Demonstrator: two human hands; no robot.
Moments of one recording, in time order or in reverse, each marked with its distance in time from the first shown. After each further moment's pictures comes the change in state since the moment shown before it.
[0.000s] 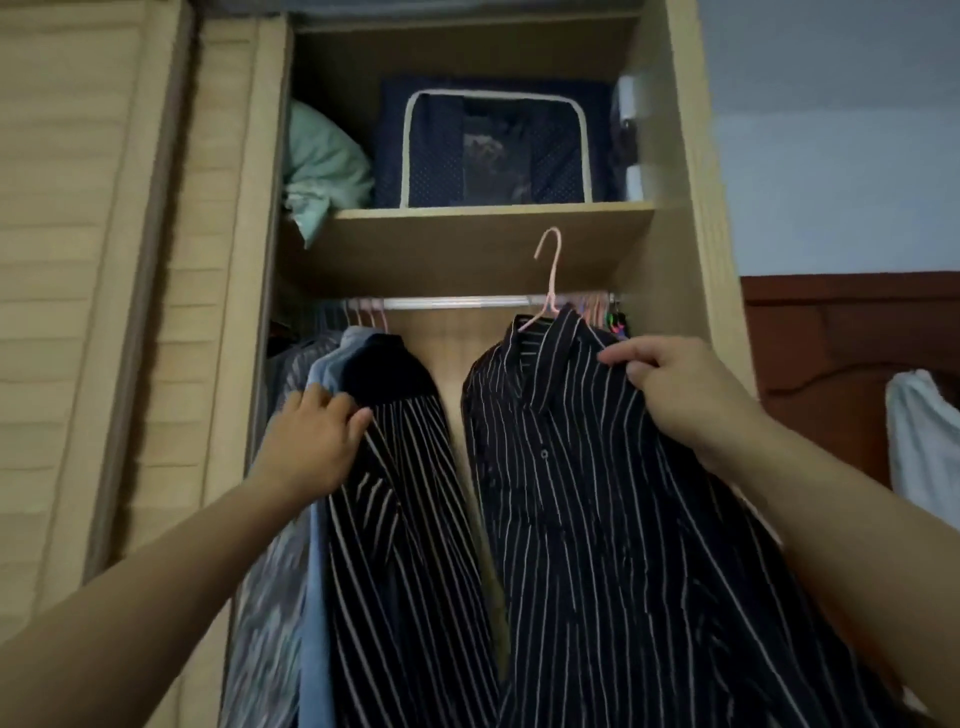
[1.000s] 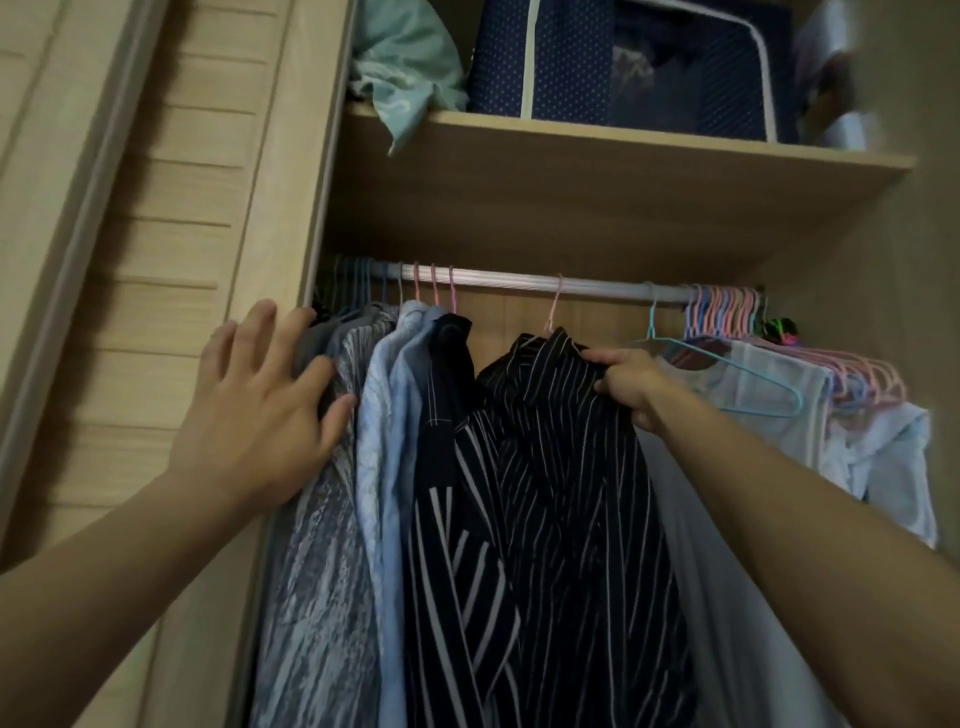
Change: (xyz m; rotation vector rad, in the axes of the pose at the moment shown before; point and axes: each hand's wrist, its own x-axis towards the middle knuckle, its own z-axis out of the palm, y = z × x) left_hand 0.086 -0.183 0.140 0.114 0.366 0.045; right_hand 0.272 0.061 0.306 0.173 -0.091 0.279
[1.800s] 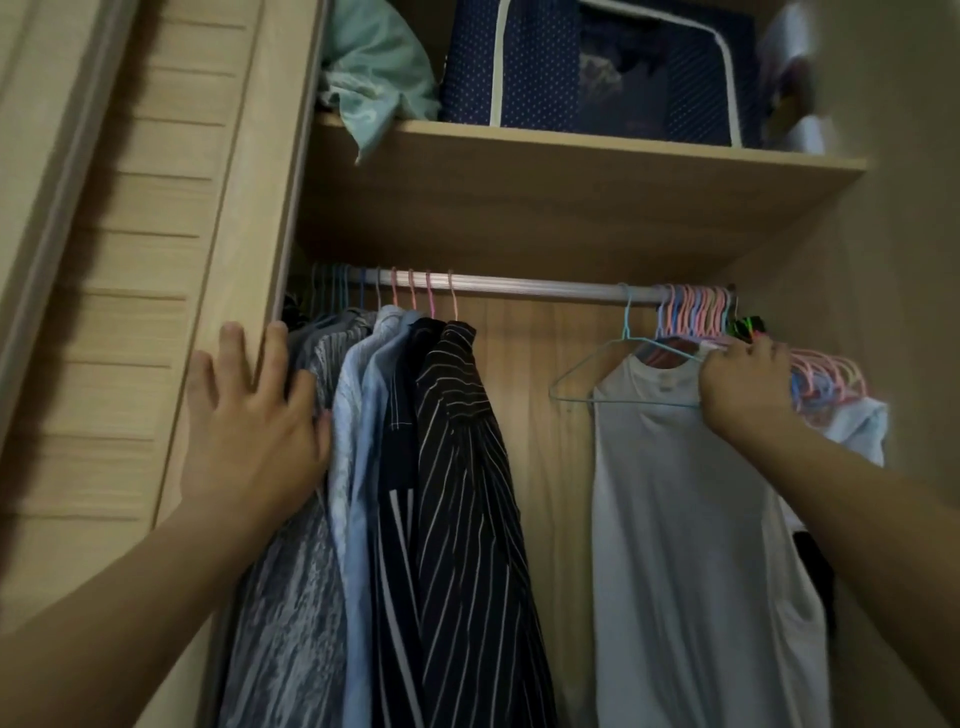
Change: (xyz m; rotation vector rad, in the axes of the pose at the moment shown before) left_hand -0.004 0.033 0.007 0.087 -0.003 -0.111; right_hand -0.002 0.046 -0.126 -1.639 0.584 -0.155
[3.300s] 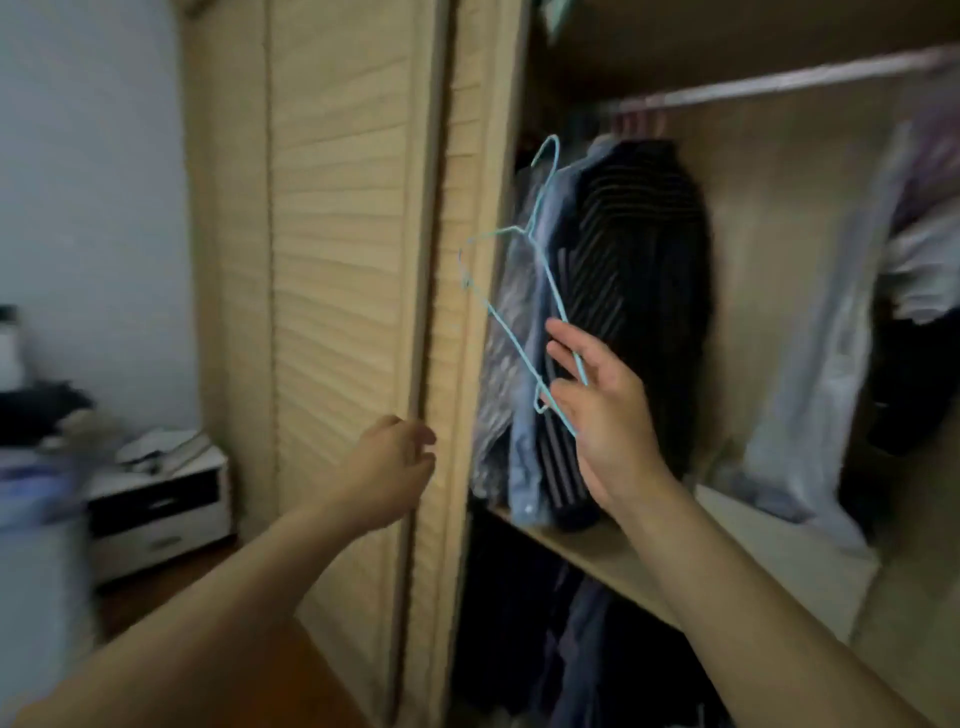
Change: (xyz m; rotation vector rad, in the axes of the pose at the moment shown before) left_hand -0.275 0.172 -0.455 -0.193 -0.883 -0.693; right_hand -0.409 0.144 -0.161 2.552 -1.032 -0.349
